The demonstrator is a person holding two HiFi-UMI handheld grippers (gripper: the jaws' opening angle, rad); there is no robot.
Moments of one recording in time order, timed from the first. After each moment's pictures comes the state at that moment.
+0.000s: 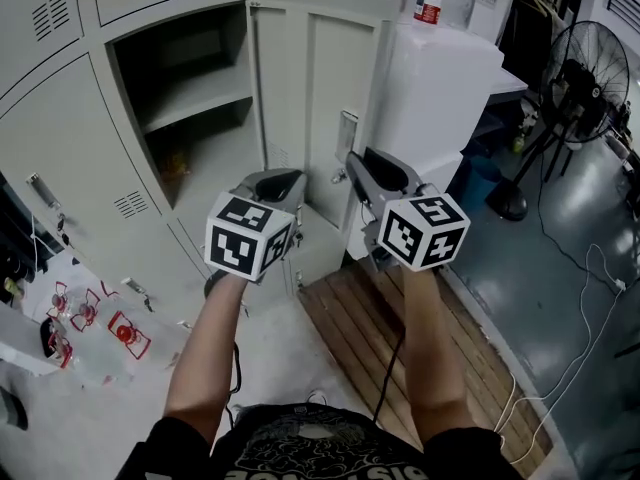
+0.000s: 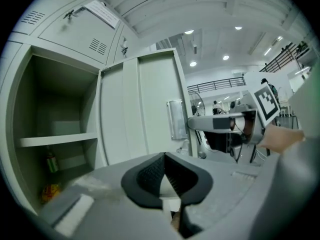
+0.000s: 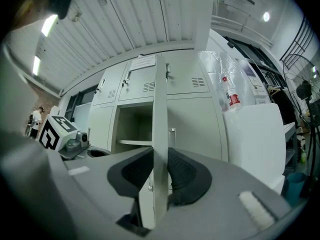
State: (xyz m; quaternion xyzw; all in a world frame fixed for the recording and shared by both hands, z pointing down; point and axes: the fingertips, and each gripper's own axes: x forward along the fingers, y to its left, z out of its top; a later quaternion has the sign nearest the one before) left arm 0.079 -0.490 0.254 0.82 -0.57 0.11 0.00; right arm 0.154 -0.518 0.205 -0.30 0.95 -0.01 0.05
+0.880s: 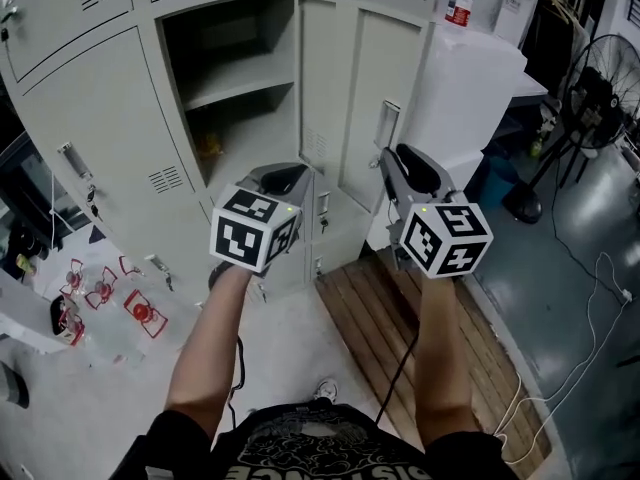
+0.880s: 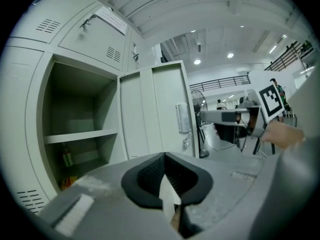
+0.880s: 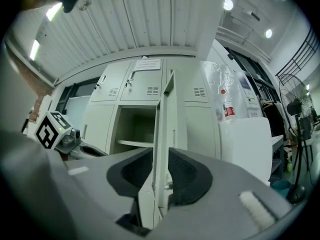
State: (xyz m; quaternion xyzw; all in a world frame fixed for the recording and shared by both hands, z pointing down) left arm 0.034 -0.439 0.255 0.80 -0.59 0.11 0.02; right arm 0.155 -0.476 0.192 -0.36 0.93 0.03 0.04
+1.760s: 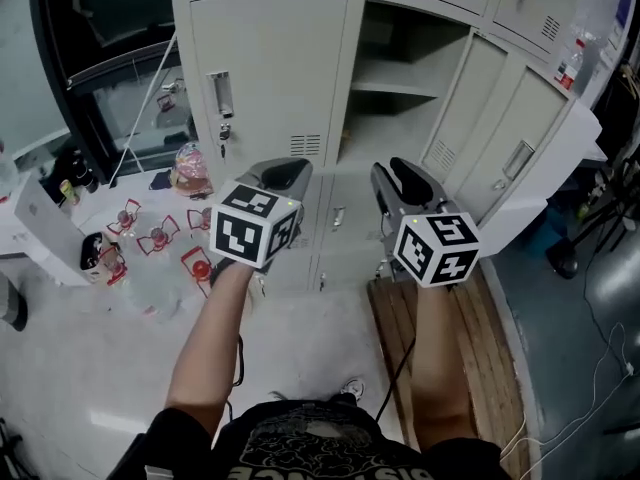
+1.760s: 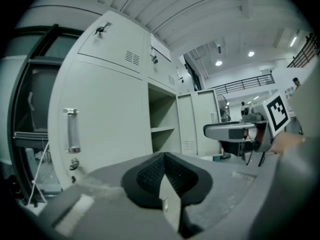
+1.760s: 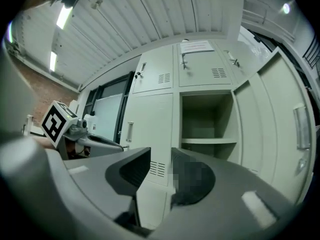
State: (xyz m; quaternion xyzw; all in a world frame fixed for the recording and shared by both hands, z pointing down) left arm -0.190 -0.258 0.247 0.72 -0.69 0.07 0.03; right arm -0.087 -0.311 0.214 -0.22 0.98 0.03 0.00
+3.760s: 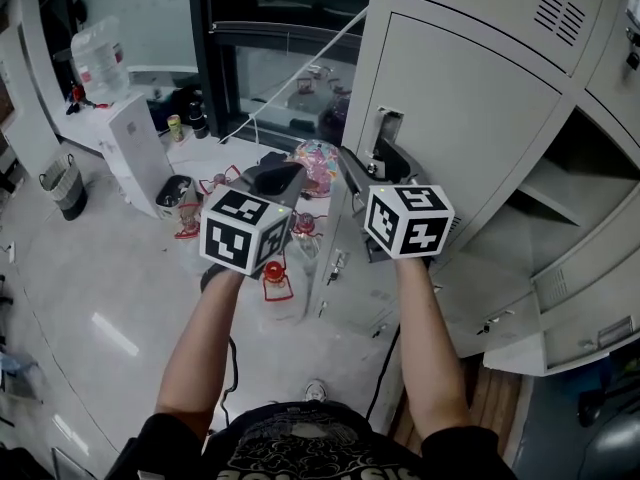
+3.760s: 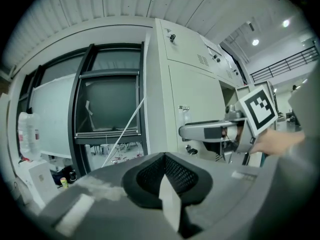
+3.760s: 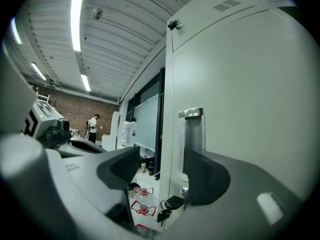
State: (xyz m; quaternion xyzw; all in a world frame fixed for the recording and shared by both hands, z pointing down) left arm -0.426 -0.129 0.252 0.51 -0.86 0.07 0.05; right arm -0.418 -0.218 0.216 0.05 1.00 0.01 0.00
